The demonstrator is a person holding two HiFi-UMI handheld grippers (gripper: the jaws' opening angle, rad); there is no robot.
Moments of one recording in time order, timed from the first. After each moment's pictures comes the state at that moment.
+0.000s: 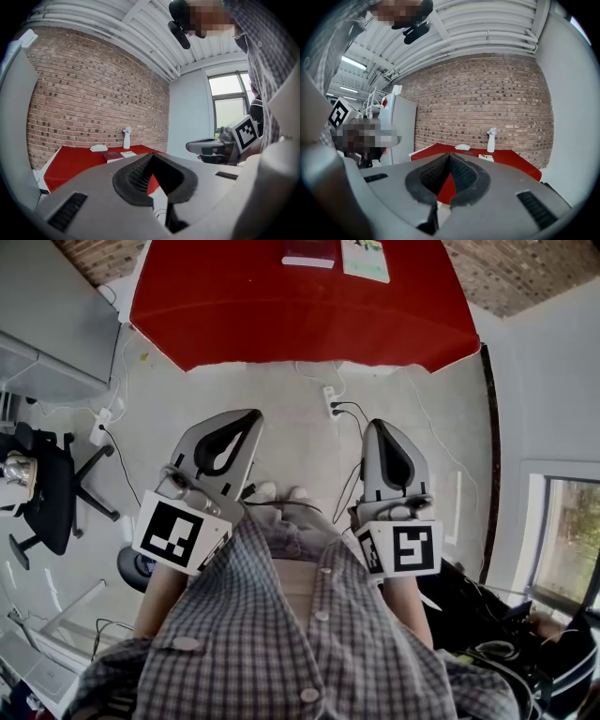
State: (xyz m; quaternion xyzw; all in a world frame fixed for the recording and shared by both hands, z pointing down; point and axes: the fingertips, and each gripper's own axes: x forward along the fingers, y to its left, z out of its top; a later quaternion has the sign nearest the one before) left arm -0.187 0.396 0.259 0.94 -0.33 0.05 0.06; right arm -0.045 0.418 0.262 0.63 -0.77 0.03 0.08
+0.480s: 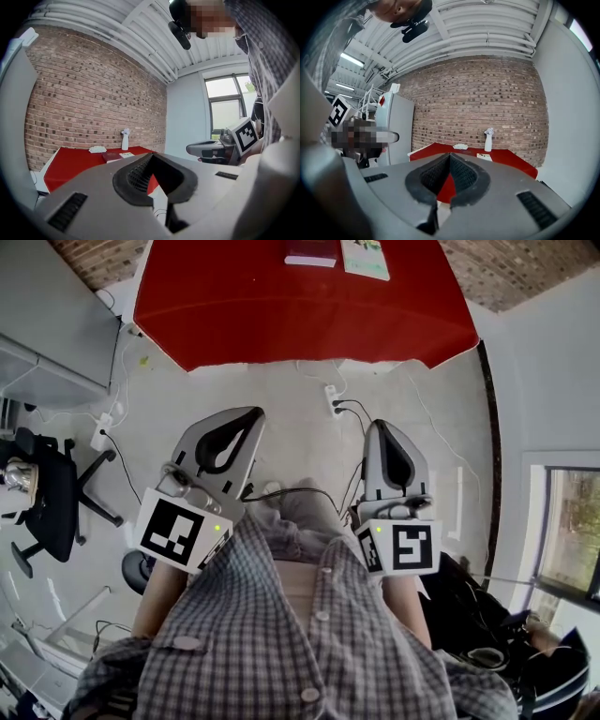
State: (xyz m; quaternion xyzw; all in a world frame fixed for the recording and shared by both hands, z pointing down) left arm -0.216 0.413 0.256 0.95 -0.31 0.04 0.05; right arm -0.073 0.440 0.265 0.65 -0.76 0.02 0.08
